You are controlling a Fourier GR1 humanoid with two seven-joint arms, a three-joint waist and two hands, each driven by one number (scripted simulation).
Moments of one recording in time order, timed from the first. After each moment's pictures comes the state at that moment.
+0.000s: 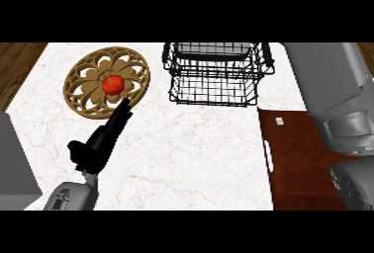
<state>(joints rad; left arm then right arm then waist) -0.14 0.14 -0.10 -1.35 0.05 -0.09 -0.09 -1.38 -0.19 -0.25 -0.64 0.67 0.21 0.30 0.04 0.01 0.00</state>
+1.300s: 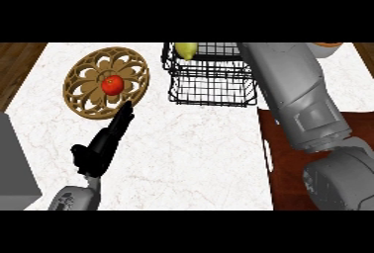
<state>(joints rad) -0.12 0.11 -0.11 -1.38 0.02 -0.08 -0.07 -1.50 -0.07 -0.50 -0.32 0.43 0.02 0.39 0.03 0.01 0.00</state>
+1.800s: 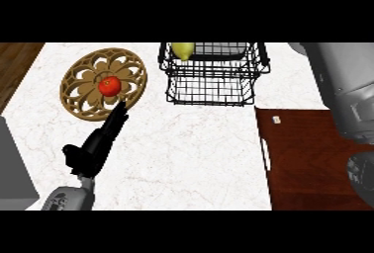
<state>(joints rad) -0.11 0.13 -0.08 -1.37 0.04 -0.10 -0.08 -1.44 -0.25 -0.50 -0.41 0.49 -0.26 0.33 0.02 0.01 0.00</state>
